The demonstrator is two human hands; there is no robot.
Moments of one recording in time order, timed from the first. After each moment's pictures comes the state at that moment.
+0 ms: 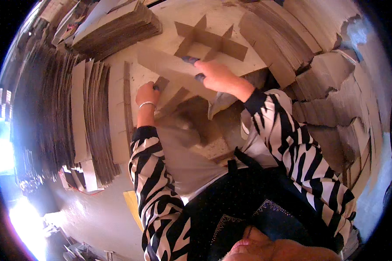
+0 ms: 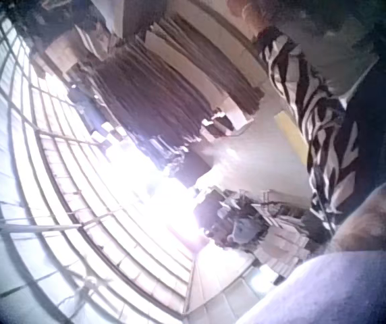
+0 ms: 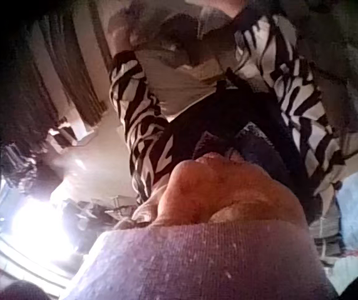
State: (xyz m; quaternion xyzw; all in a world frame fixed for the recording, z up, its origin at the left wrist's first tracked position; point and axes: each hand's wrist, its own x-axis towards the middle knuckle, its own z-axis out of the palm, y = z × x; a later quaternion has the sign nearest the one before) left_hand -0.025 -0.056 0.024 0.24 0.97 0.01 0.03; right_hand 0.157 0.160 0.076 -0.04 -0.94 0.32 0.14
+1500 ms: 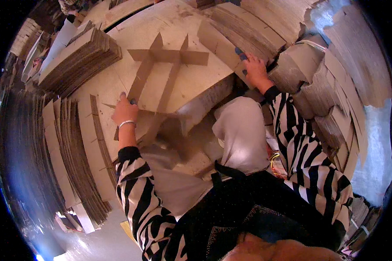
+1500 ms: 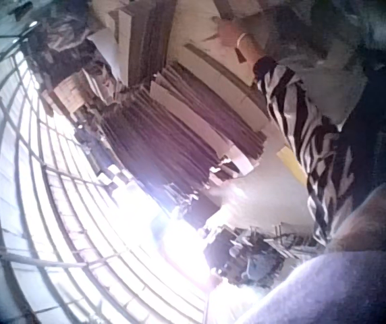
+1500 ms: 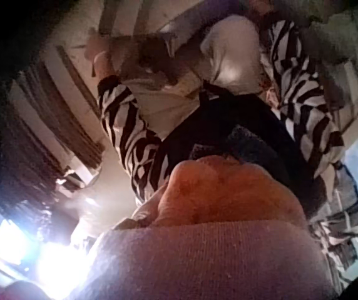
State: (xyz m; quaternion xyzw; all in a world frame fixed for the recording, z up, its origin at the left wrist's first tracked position) left_hand -0.012 0.032 0.036 0.25 0.97 0.06 0.01; right_hand 0.320 0.386 -0.005 -0.32 -0.93 -0.15 0.10
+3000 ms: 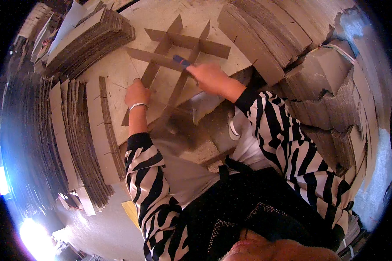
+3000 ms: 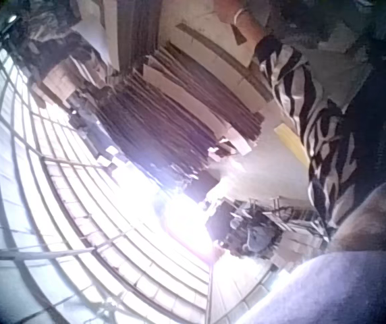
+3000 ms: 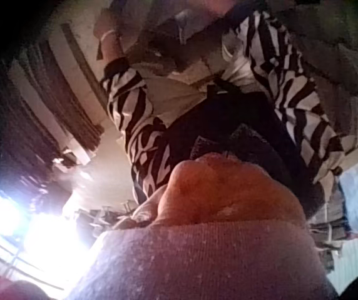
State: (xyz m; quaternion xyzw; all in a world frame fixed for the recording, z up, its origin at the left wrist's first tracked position) left_hand -0.030 0.014 0.029 0.25 0.97 0.04 0.05; right_hand 0.155 0.202 0.040 -0.06 -0.98 0.11 0.12
